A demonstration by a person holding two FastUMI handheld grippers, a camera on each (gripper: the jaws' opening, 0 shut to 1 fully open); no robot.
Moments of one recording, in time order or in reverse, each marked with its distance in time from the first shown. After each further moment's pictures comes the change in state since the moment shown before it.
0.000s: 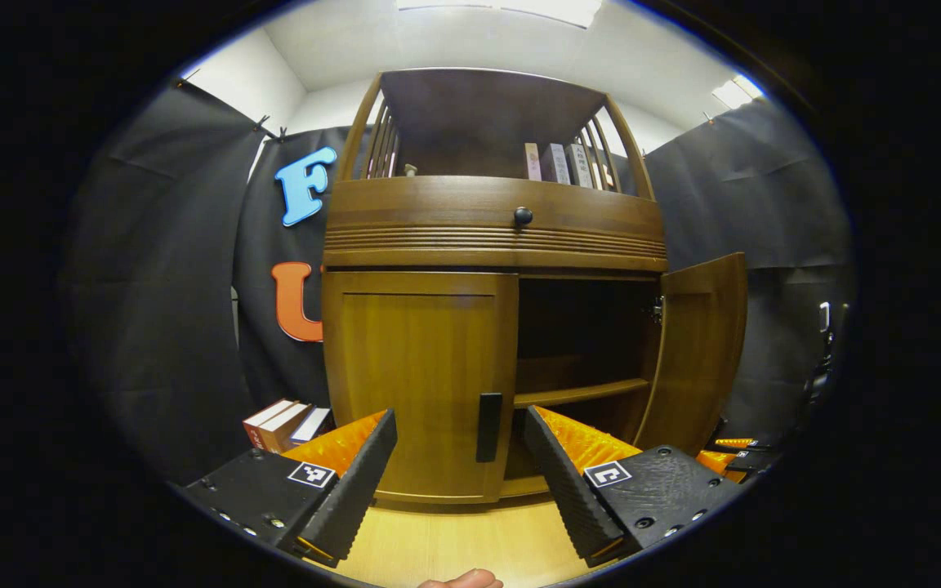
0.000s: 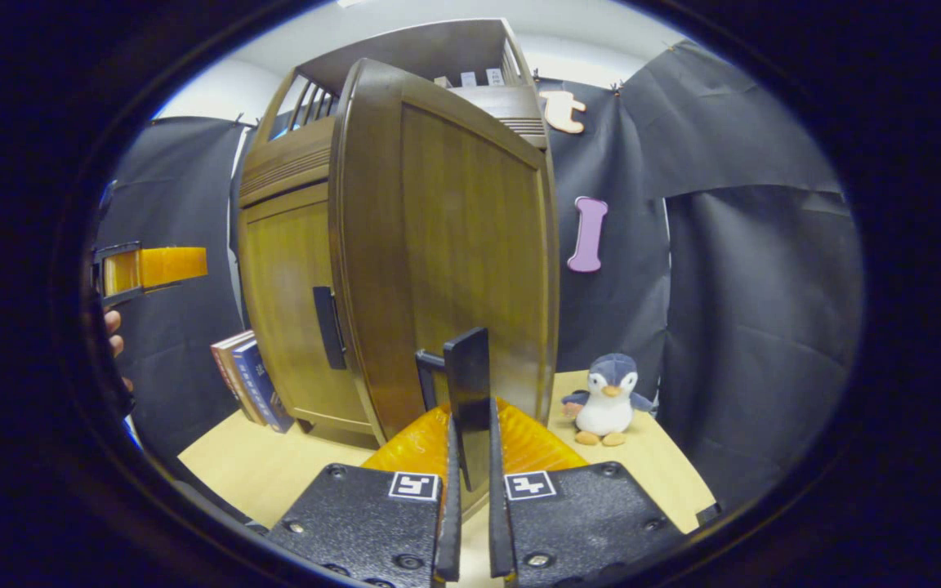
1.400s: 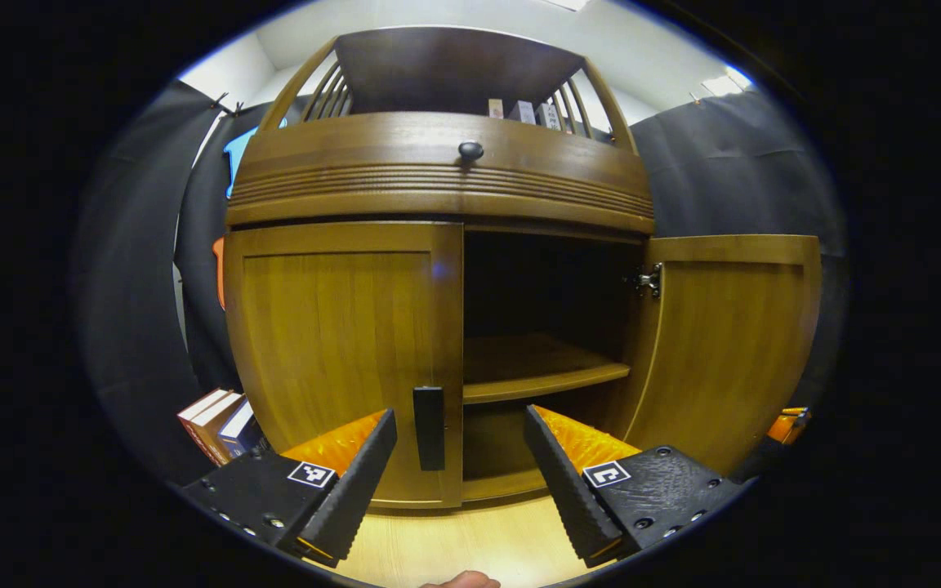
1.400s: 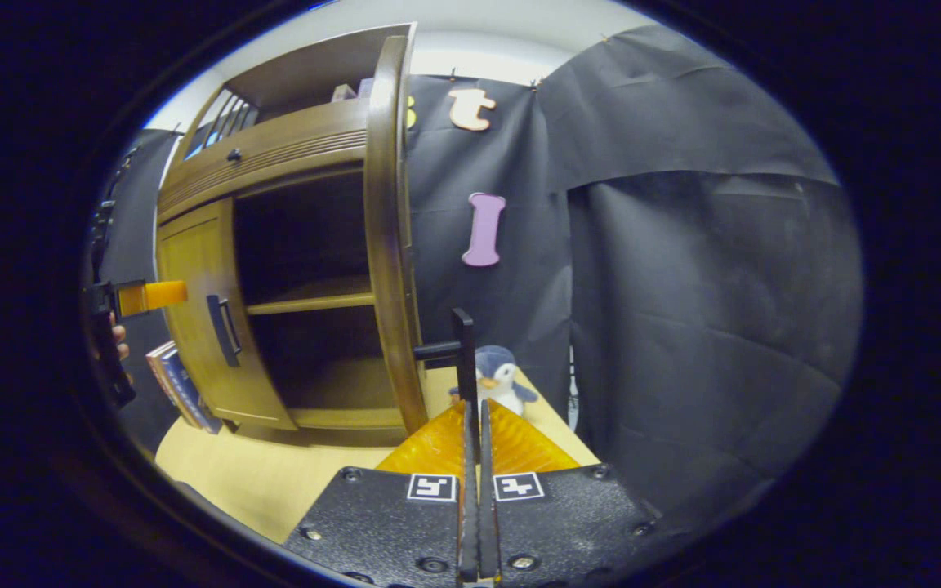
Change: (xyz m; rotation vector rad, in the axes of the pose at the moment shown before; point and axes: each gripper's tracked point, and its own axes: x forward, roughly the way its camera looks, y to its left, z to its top) left arm 0.086 -0.040 -0.041 -0.002 0.095 -0.106; right arm -0.028 -0.131 0.012 0.085 0.008 -0.283
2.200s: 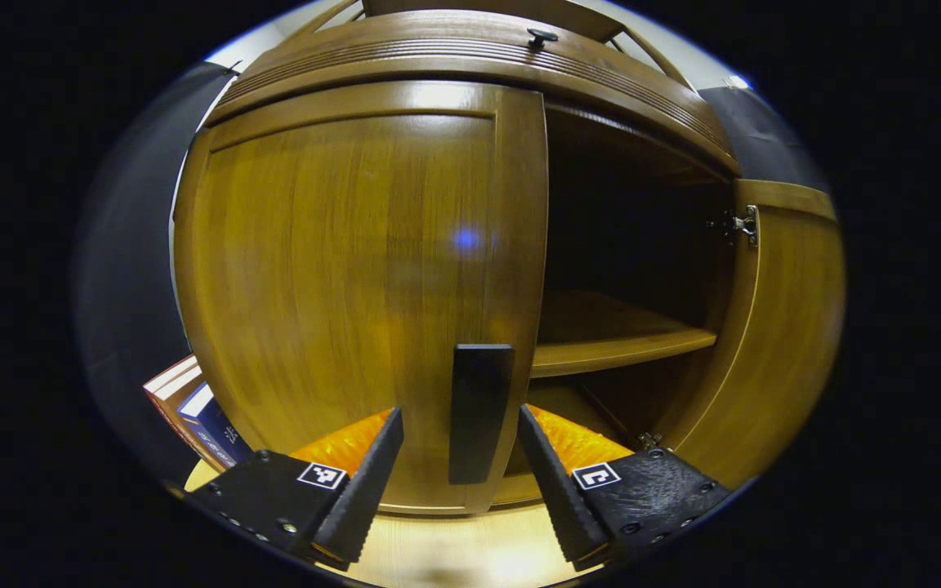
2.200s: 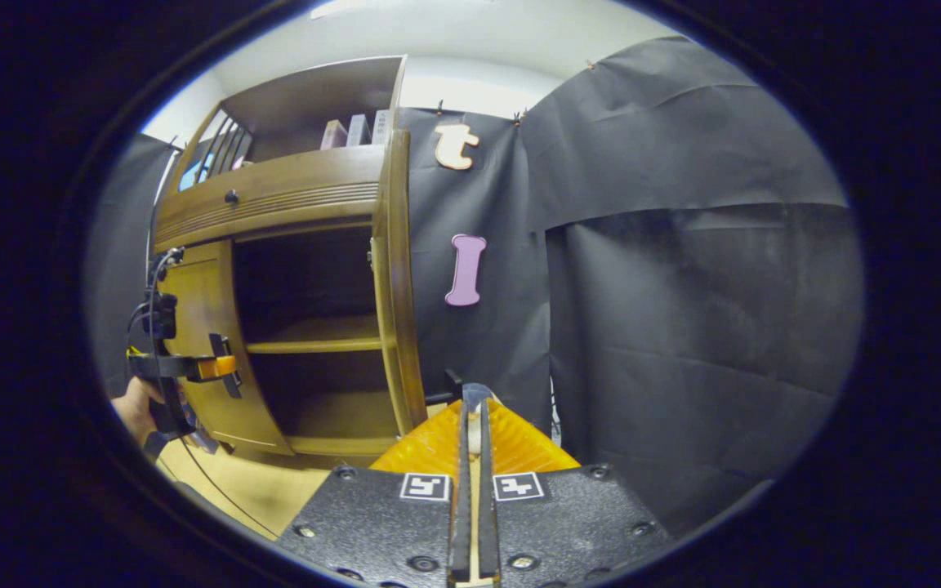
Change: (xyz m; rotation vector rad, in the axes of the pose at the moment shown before) left arm 0.101 0.037 -0.068 -0.032 0.118 0.051; right arm -0.043 0.001 0.044 -0.011 -0.133 -0.045
